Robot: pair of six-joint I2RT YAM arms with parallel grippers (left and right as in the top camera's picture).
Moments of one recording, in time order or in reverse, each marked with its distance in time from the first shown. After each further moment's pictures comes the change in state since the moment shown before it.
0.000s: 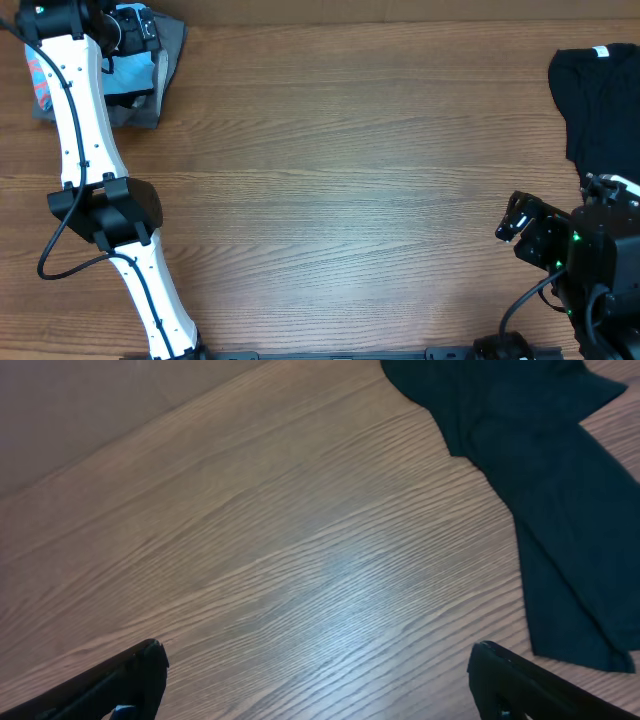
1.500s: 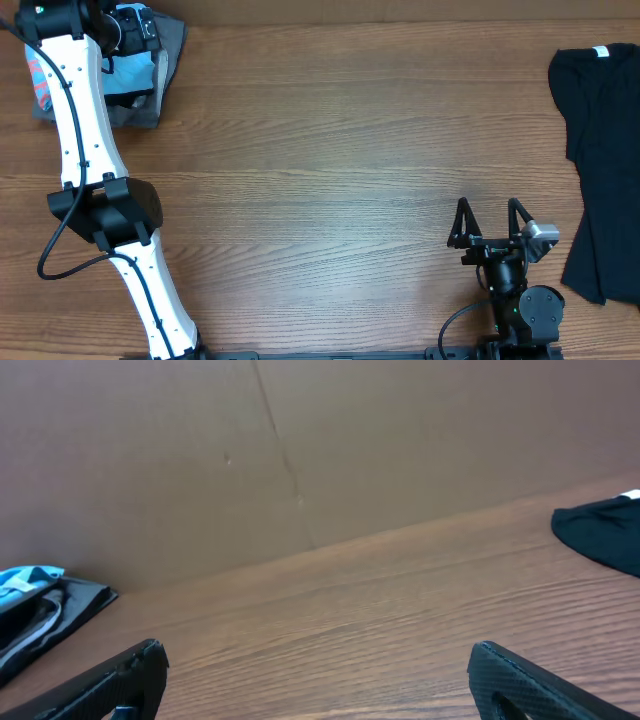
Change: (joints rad) left arm 0.000 0.000 0.000 0.000 0.003 0.000; right arm -0.159 -0.762 -1.254 1.282 -0.334 -0.267
